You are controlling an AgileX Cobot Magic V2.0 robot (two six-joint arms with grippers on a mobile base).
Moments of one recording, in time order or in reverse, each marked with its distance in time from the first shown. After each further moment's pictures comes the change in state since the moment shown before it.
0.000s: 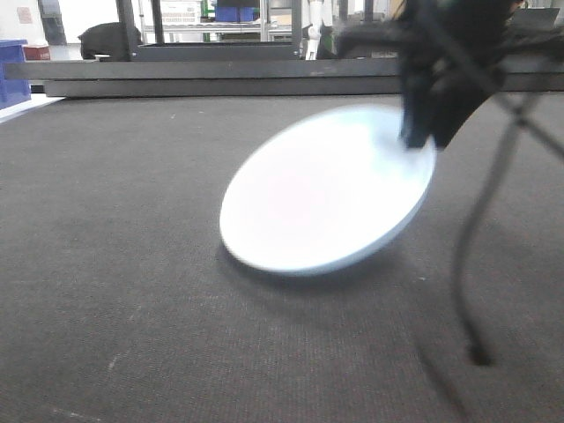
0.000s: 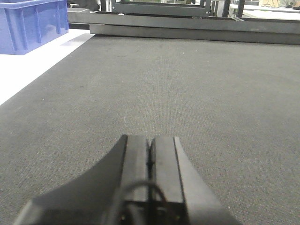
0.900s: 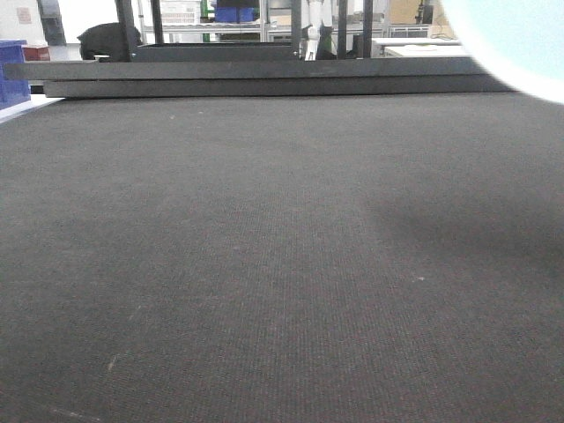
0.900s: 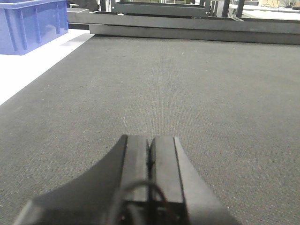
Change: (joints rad) left arm 0.000 0.000 0.000 0.000 0.000 0.000; right arm -0.434 -1.089 0.874 0.146 -0.819 -0.400
